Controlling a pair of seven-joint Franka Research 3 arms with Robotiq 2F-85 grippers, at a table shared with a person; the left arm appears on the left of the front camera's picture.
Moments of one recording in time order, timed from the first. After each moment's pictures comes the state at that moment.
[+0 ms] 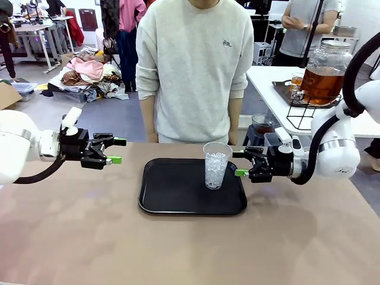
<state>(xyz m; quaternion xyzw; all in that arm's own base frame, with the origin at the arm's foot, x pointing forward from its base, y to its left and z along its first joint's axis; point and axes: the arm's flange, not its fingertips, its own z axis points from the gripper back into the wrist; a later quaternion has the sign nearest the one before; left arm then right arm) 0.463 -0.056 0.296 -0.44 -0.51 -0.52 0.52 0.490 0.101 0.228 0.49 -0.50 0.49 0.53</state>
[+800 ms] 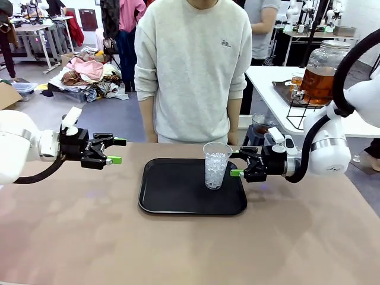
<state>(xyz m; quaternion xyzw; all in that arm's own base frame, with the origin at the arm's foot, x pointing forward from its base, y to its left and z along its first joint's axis) 0.463 -0.056 0.296 -0.44 -0.51 -0.52 0.52 0.506 0.113 0.220 0.49 -0.49 0.50 0.53</state>
